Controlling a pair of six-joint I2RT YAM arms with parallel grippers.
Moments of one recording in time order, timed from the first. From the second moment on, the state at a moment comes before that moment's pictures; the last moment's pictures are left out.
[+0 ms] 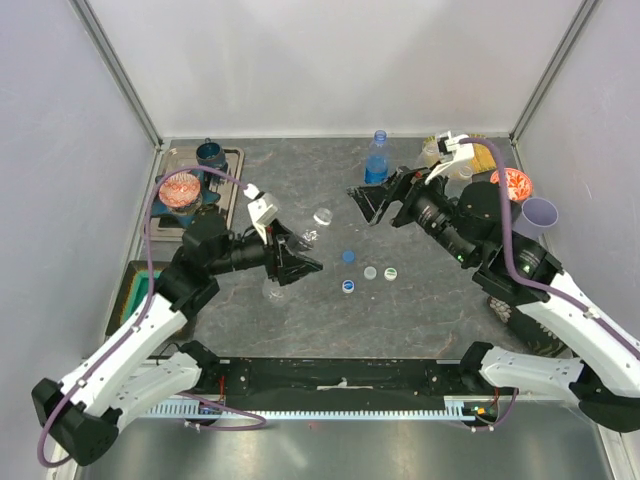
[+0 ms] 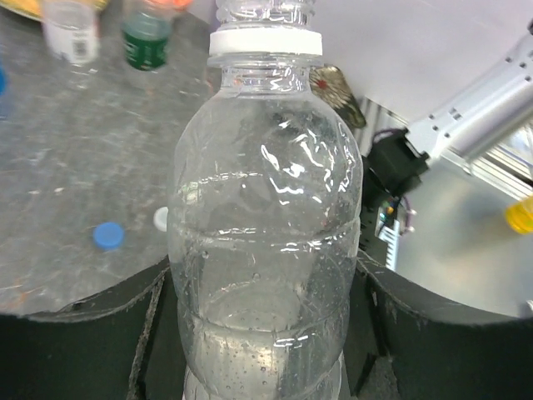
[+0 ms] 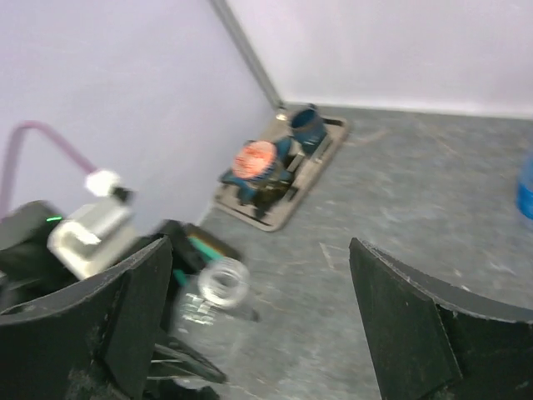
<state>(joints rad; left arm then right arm) -0.59 0.81 0.78 -0.09 0.63 -0.26 0.89 1.03 1.34 -0.35 0.28 0.49</state>
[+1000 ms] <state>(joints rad) -0.67 0.93 0.88 -0.07 0.65 -0.23 0.88 1.15 1.30 -0.31 -0.11 0.53</state>
